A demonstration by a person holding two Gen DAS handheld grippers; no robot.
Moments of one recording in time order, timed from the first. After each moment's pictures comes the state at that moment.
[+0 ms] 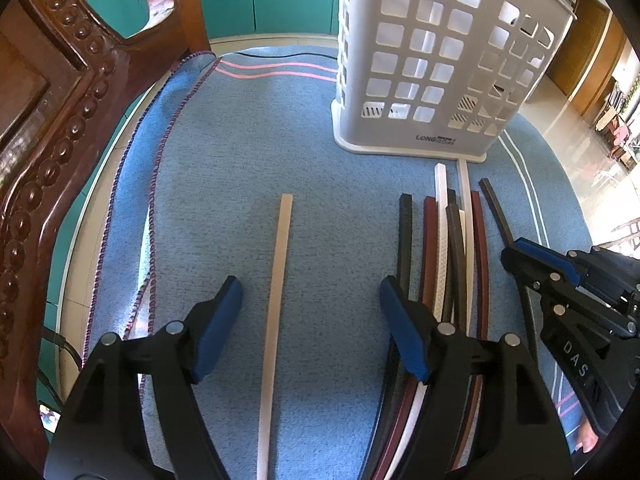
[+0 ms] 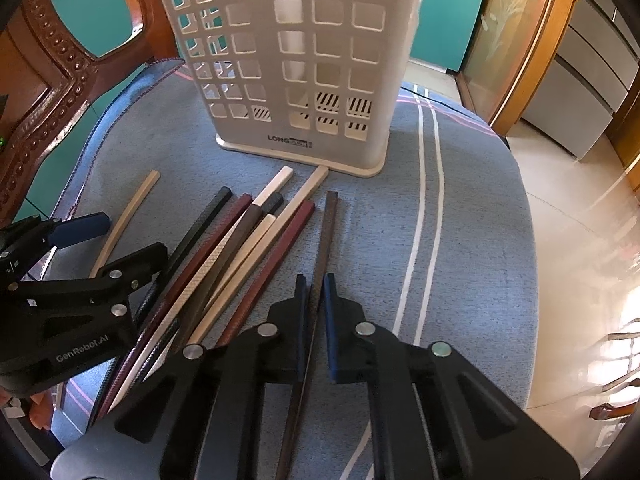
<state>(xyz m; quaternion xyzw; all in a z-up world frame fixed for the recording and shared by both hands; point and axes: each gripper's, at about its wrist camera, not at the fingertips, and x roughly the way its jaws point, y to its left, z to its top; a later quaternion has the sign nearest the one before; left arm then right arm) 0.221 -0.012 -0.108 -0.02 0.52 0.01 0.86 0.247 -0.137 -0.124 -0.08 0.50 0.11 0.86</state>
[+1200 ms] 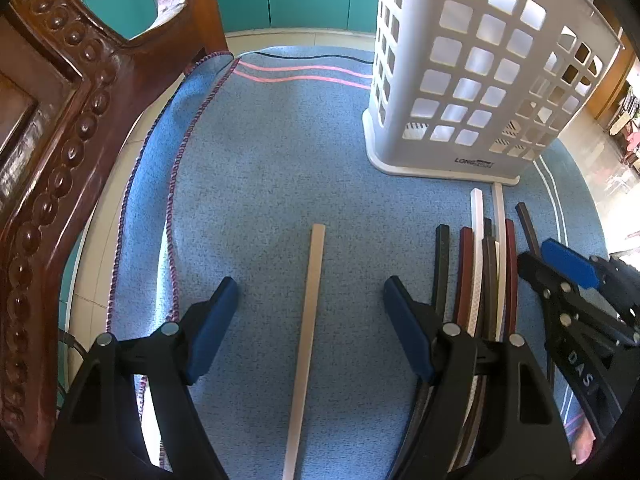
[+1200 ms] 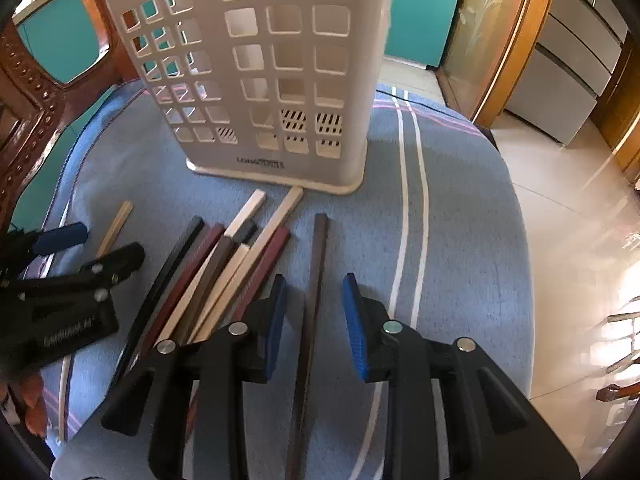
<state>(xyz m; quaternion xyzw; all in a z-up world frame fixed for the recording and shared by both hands) 0.253 0.007 -0.115 -0.02 0.53 0.03 0.85 0.274 -0.146 -0.122 -0.07 0.49 0.07 0.87</state>
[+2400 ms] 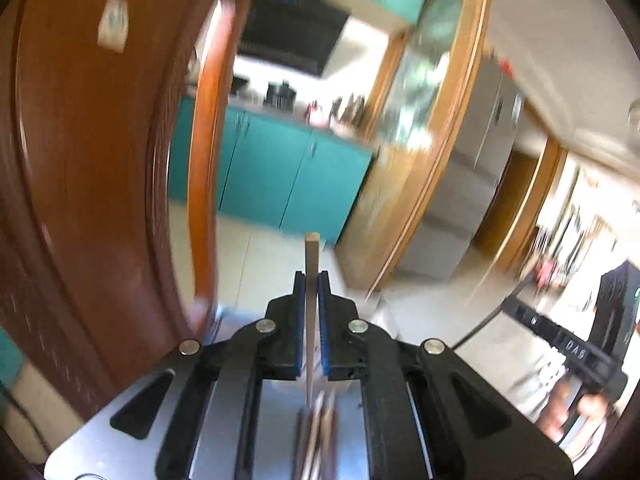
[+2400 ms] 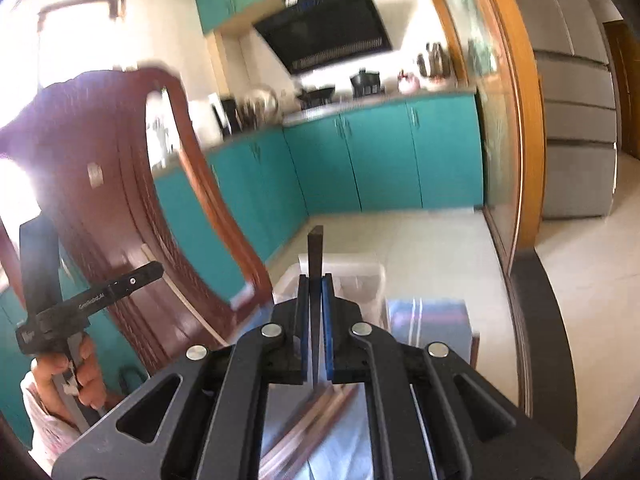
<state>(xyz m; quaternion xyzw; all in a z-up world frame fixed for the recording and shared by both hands) 0.132 0.074 0.148 -0.17 0.17 -0.07 0.97 0.175 -0.225 0.131 0.11 0.19 0.22 0.95</state>
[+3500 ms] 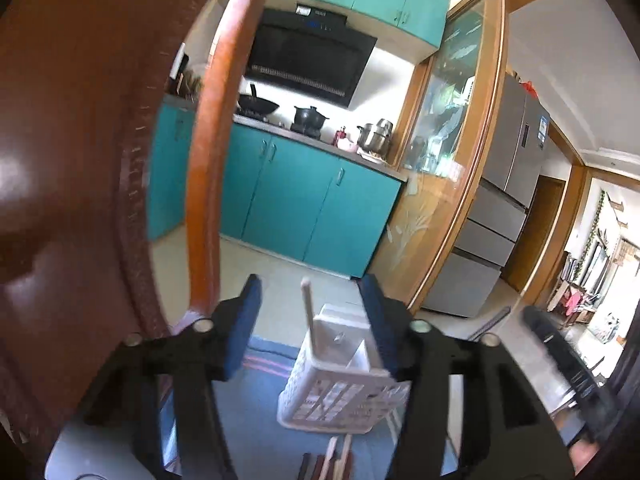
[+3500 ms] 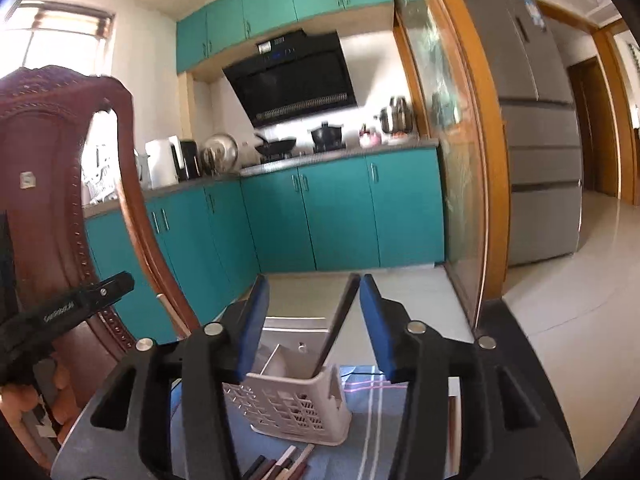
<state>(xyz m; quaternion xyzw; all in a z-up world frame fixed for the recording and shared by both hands) 0.172 0.039 0.065 -0.16 0.13 0.00 0.98 0.202 -0.227 0.058 0.07 0.08 0.13 0.99</state>
